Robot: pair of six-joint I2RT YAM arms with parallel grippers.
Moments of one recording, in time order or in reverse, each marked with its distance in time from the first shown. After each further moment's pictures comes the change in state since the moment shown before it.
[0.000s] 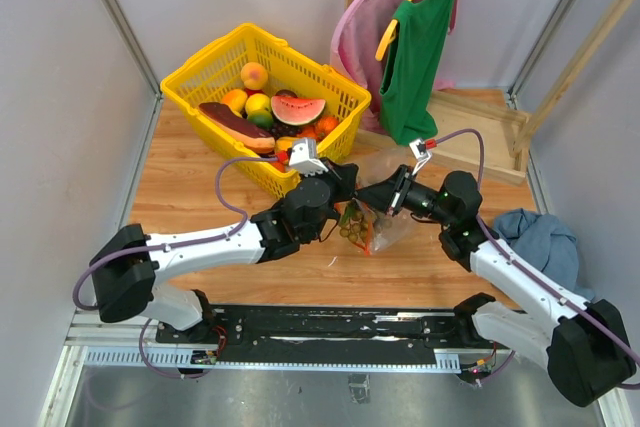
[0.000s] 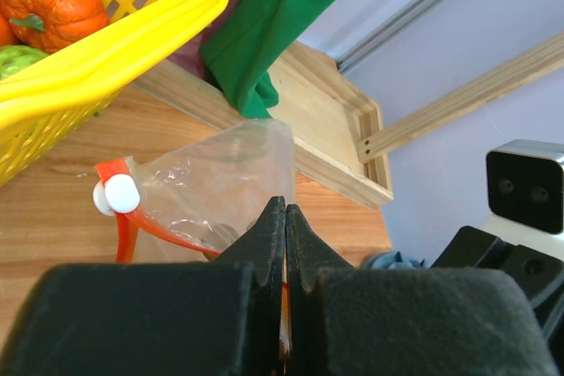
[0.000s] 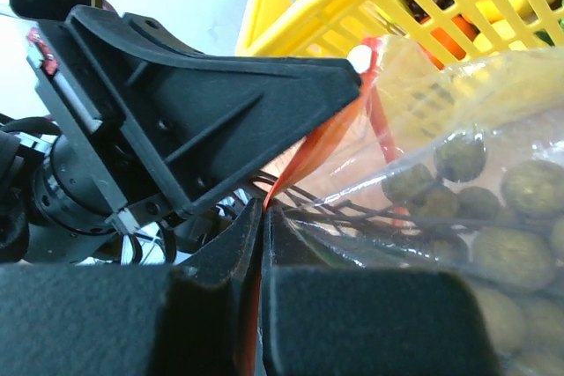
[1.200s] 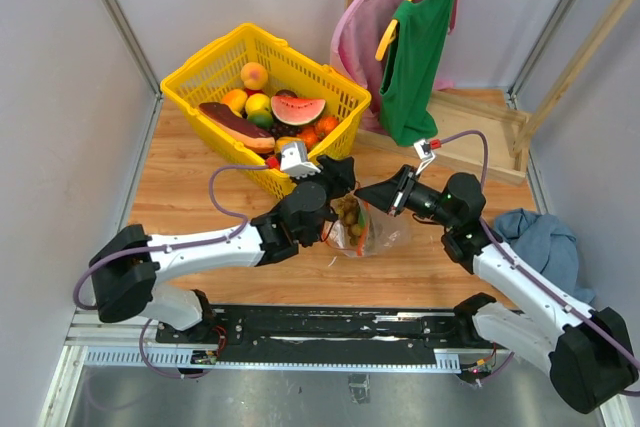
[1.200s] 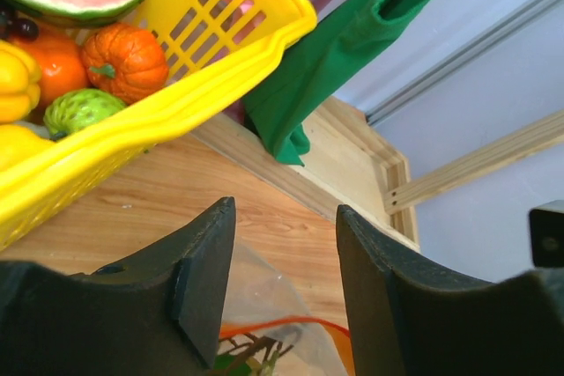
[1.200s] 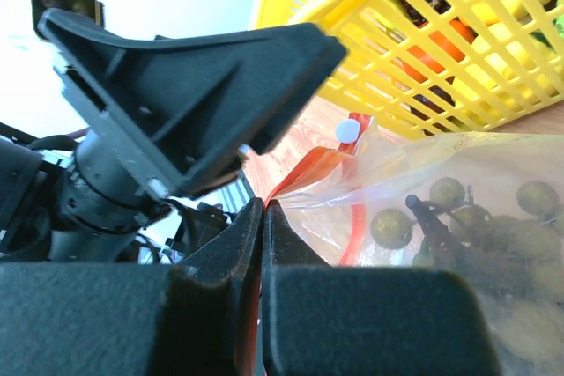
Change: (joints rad) left arm -0.010 0.035 -0.023 0.104 -0.177 0.050; right arm 0.000 -0.027 -0.001 -0.006 0.026 0.036
